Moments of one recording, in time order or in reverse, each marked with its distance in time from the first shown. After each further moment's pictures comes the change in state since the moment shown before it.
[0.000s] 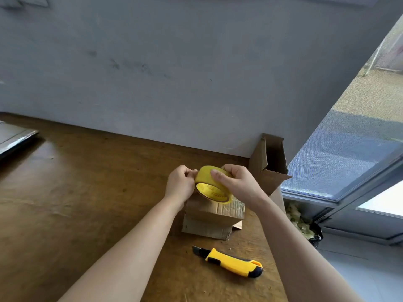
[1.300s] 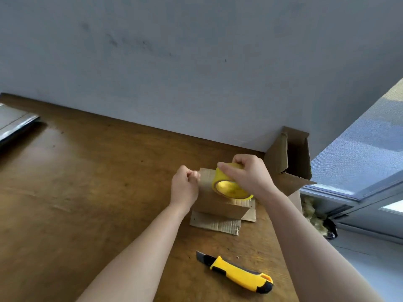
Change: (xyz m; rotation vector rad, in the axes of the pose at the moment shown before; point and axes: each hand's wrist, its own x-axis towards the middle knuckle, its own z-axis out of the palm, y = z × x) left_hand 0.030 -0.042 0.031 -0.104 0.085 -0.045; right_hand 0.066 0.027 -0.001 -0.257 0.102 0.031
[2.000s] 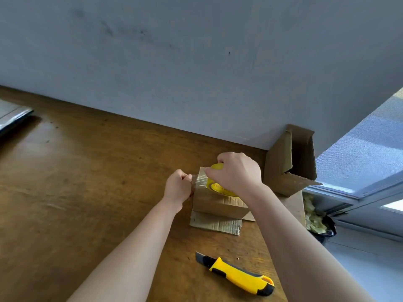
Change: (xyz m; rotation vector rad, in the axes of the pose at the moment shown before) left_hand 0.021 -0.014 -0.005 0.034 -0.107 -0.302; right_hand 0.011 -0.034 0.024 -0.533 -0.081 -0.058
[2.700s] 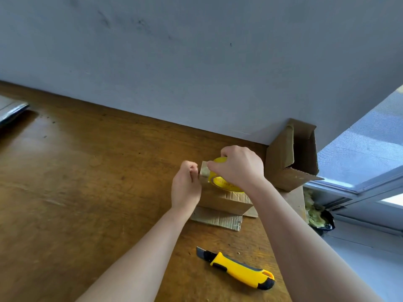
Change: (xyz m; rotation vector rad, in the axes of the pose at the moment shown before) left_hand -0.022 -0.006 0.015 0.187 0.213 0.379; right_hand 0.003 0.004 0.001 0.036 0.016 0.036
